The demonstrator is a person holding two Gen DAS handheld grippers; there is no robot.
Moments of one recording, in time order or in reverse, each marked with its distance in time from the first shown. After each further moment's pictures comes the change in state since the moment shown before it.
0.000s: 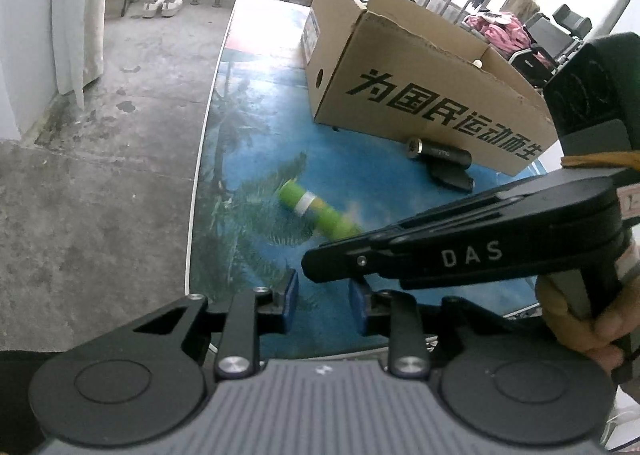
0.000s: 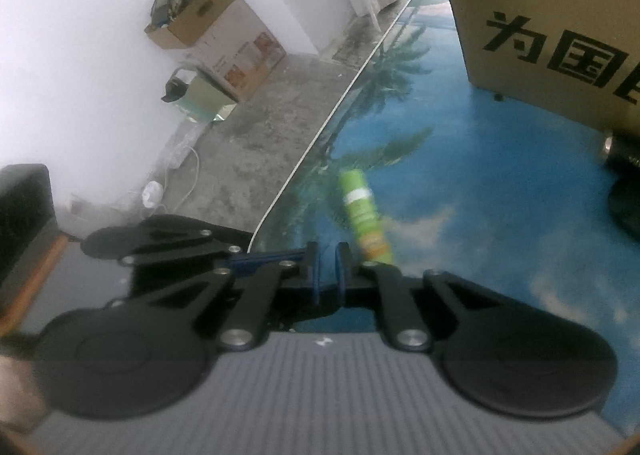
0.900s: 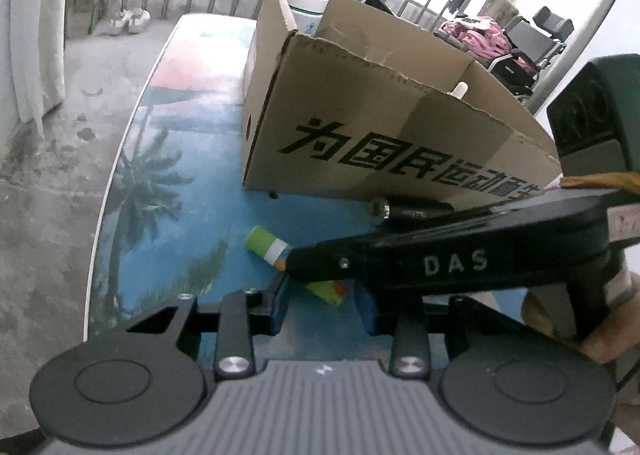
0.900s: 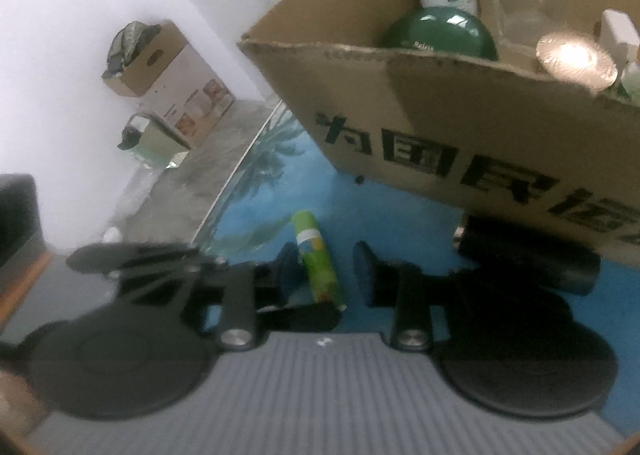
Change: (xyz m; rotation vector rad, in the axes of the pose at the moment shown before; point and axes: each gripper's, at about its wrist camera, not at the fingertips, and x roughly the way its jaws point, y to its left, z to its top) left arm 0.062 -0.038 0.054 0.047 -0.043 -0.045; right arm -0.019 -0.087 0.035 0.055 -0.116 -0.096
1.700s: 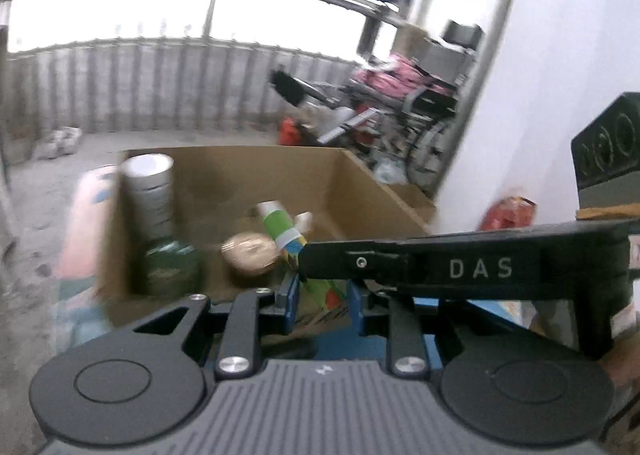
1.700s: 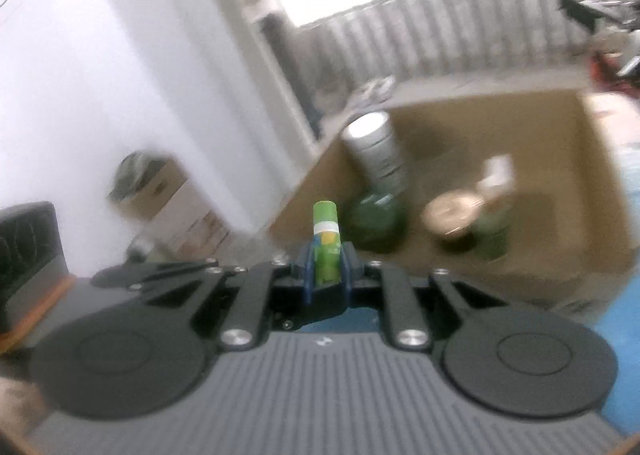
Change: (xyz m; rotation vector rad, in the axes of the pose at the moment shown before) left arm -0.031 -0.119 0.086 0.264 -0.177 -0.124; right arm -0.165 -0.006 -0.001 0.059 -0.431 -0.071
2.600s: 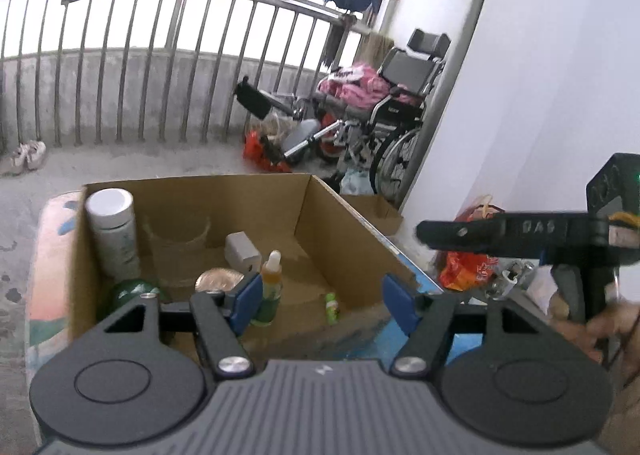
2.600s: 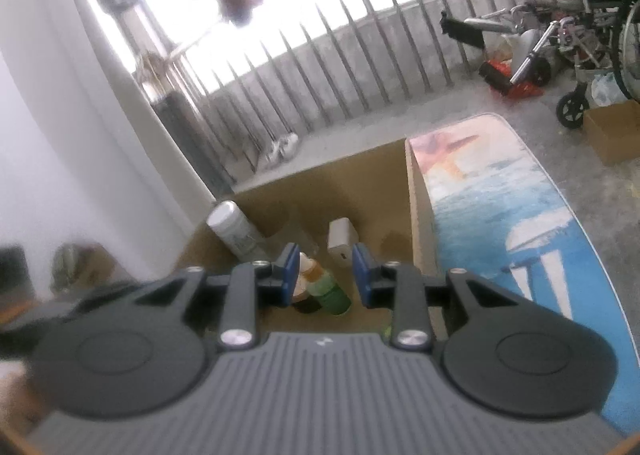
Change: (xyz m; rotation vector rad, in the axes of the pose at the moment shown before) left arm -0.013 0.008 0.006 0.031 -0.051 -0.093; right arm -0.069 -0.106 0.006 0.188 -0.177 -0.189
